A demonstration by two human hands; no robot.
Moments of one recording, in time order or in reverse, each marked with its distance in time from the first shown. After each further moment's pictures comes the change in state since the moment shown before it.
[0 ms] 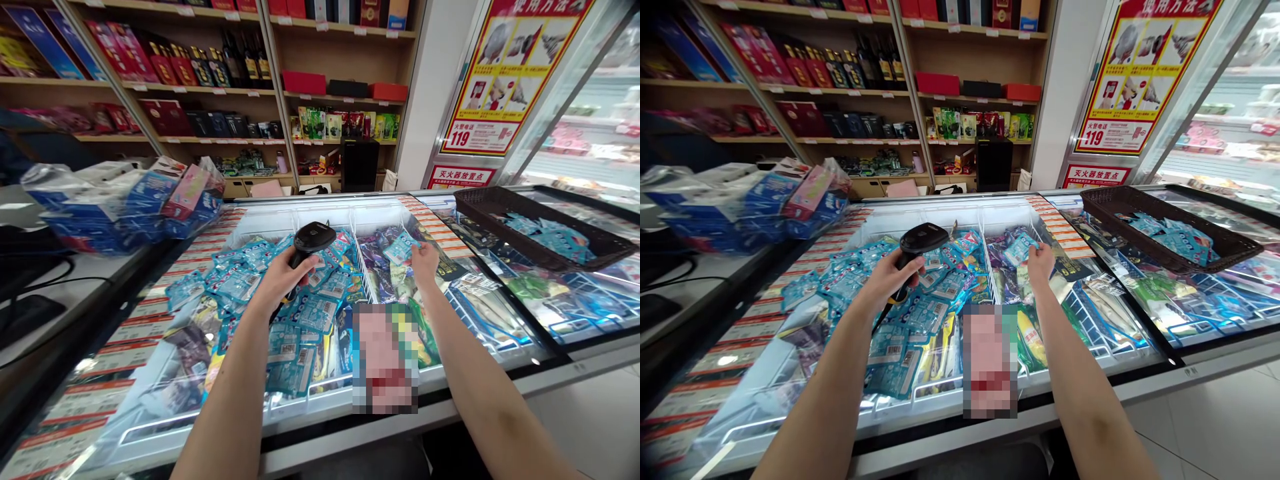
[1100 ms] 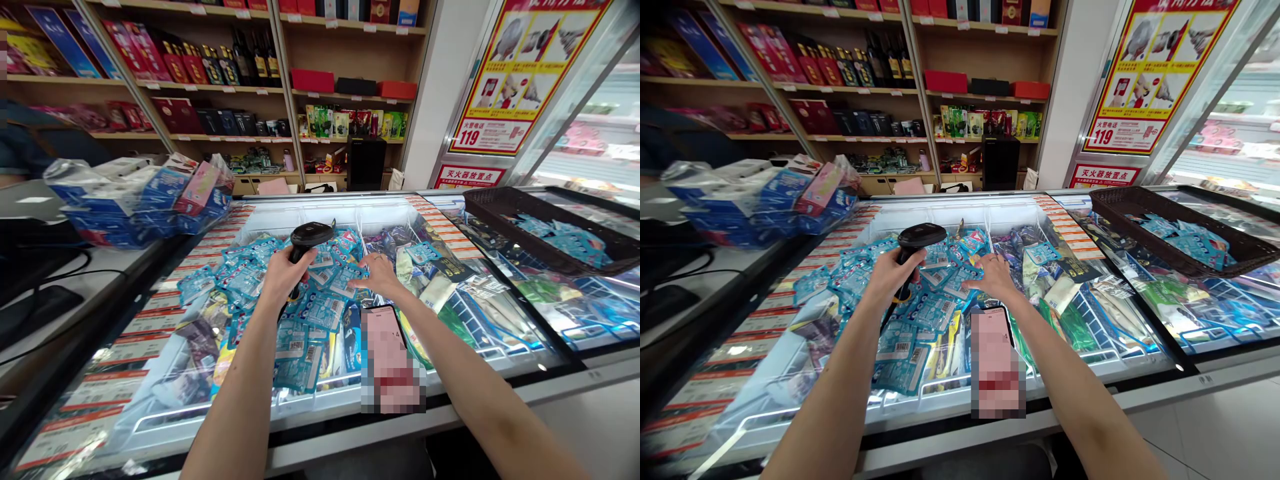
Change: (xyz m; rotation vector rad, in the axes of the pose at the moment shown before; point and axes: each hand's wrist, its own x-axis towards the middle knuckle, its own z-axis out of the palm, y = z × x) left_hand 0.009 -0.023 -0.008 0.137 0.213 -0.052; right_hand -0.079 -0.039 0.064 -0.593 -0.670 -0.539
